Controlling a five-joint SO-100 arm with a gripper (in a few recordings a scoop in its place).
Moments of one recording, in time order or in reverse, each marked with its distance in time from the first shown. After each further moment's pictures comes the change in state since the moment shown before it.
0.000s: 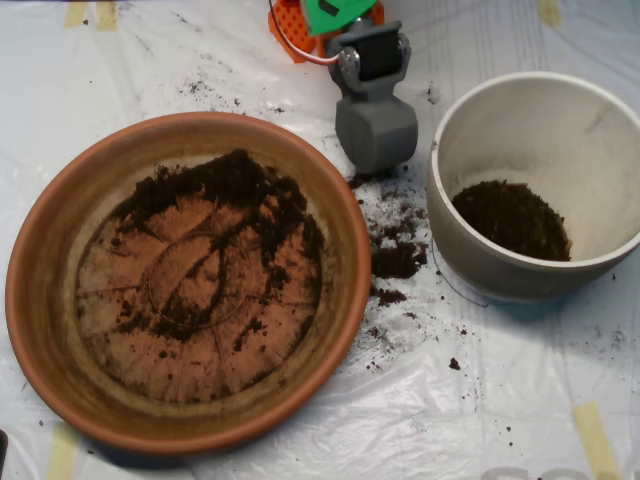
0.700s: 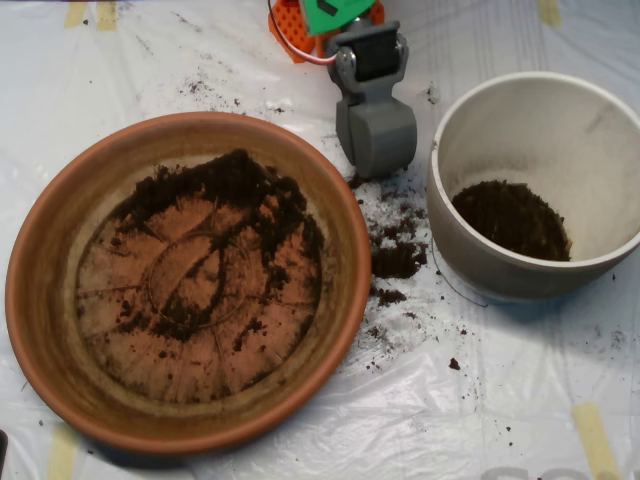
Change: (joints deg) arm 1.4 0.0 0.0 -0.5 1.9
